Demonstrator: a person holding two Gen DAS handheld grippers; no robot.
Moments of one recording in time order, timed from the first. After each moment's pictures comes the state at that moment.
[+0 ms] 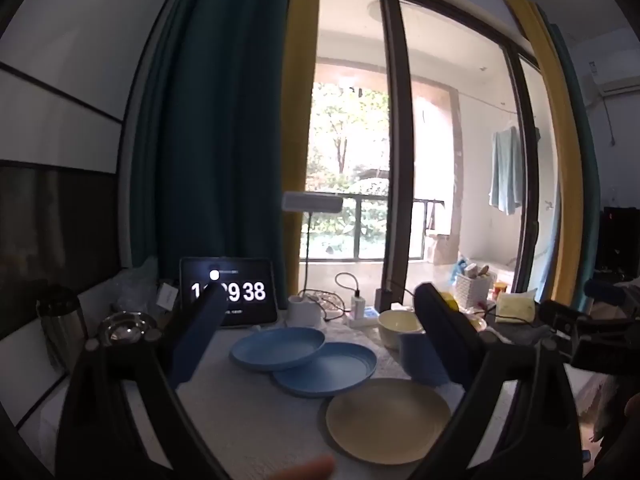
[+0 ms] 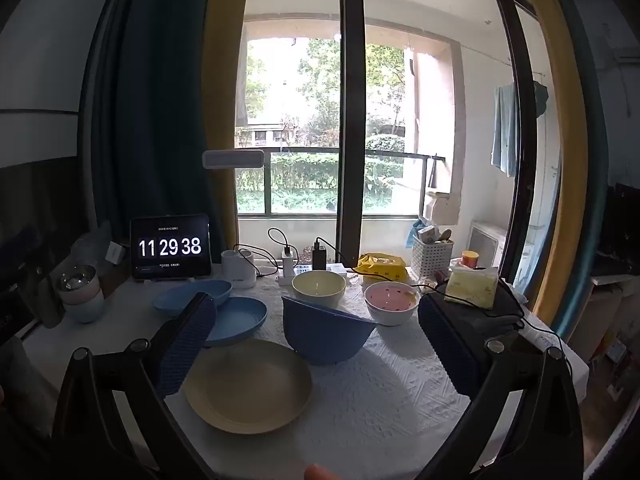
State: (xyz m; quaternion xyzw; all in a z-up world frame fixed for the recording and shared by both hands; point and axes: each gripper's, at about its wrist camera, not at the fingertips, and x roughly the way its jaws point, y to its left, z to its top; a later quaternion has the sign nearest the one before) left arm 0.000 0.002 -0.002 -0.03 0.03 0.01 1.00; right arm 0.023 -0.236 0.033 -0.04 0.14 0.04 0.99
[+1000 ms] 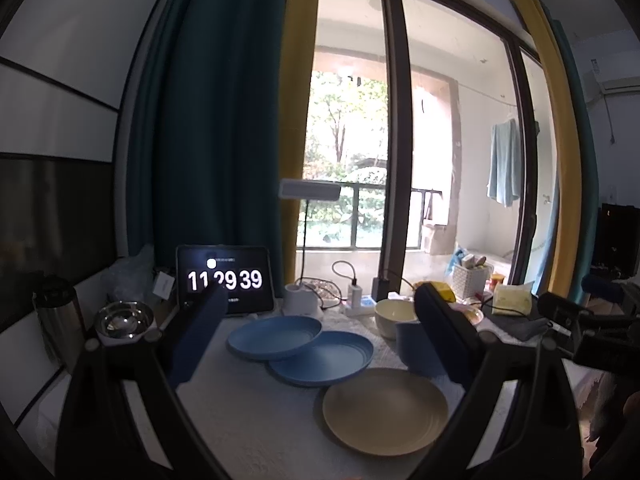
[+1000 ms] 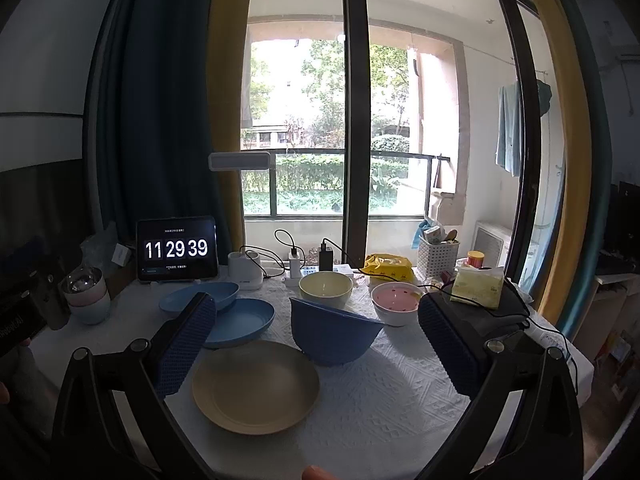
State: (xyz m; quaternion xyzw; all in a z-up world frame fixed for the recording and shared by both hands) left arm 0.003 0.004 -0.003 -0.04 0.06 0.00 1.00; right arm 0.022 -0.234 0.033 -0.04 0.14 0.05 0.99
